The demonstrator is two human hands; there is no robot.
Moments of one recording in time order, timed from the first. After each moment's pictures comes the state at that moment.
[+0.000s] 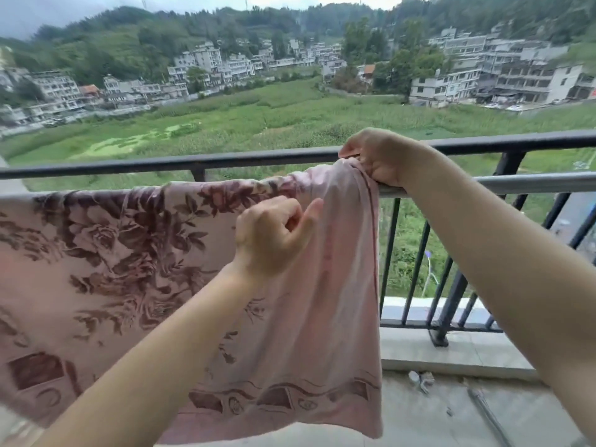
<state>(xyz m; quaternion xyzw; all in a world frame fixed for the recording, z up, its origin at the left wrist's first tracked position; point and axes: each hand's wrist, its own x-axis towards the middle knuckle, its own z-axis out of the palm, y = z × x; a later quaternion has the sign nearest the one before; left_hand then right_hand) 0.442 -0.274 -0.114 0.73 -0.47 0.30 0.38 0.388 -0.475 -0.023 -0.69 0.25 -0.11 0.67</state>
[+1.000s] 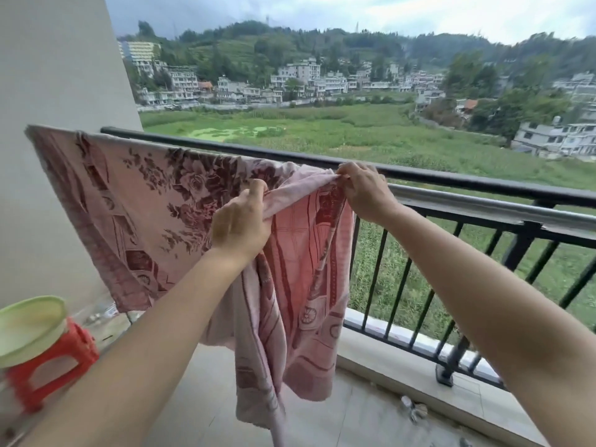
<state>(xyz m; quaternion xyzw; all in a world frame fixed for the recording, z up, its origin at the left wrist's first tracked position) 0.307 -0.188 -0.100 0.88 -0.22 0.38 0.16 0.287 -0.437 -0.062 -0.95 -0.01 -0.27 0.17</state>
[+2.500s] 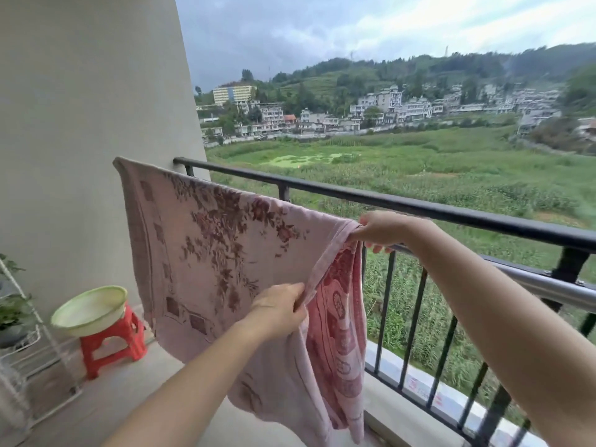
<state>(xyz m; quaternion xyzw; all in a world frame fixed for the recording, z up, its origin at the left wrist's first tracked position) 0.196 -0.401 -0.157 0.97 -0.17 0.06 0.15 0.265 -0.648 -0.043 -0.99 -0.08 0.05 0.13</state>
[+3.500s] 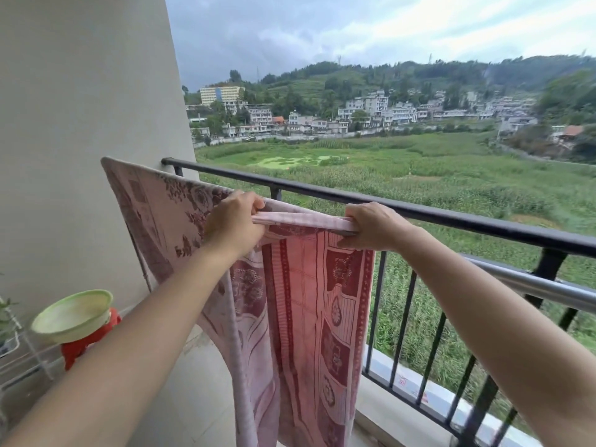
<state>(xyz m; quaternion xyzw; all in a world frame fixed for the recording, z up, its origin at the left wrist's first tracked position) 0.231 -0.354 -0.037 0.90 -0.13 0.38 0.18 0.253 -0.640 -0.043 -0.97 -0.18 -0.16 0.02</state>
